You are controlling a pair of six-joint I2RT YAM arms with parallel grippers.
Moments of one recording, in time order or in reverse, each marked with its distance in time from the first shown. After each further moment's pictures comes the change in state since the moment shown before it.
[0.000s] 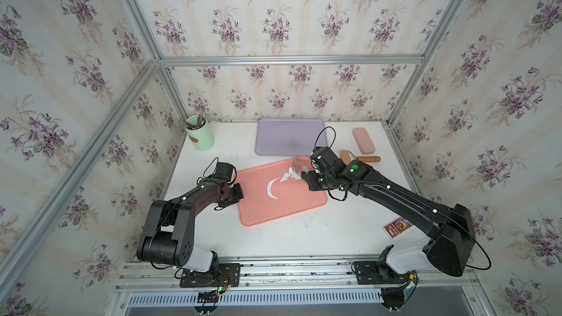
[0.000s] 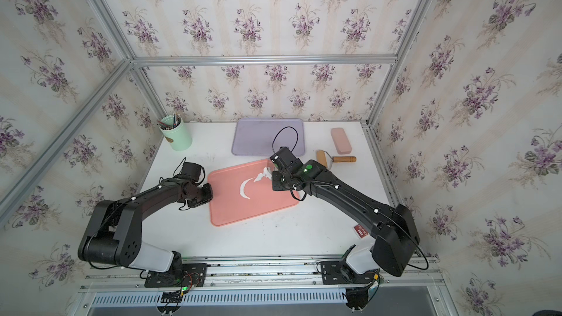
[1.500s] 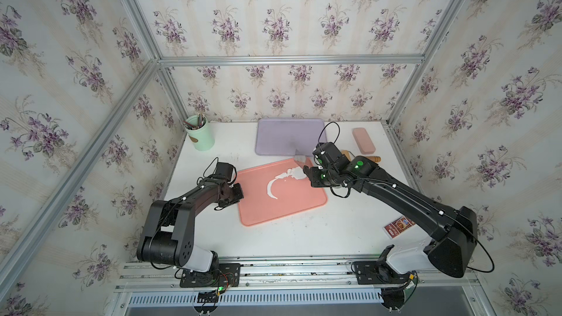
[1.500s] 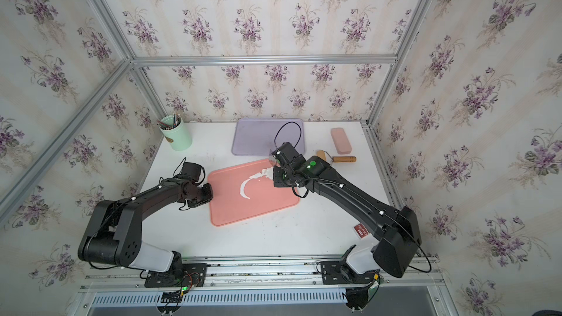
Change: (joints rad) left arm 0.000 -0.004 -0.002 0.003 0.000 -0.002; right arm -0.020 0.007 0.087 -0.066 0.037 0.002
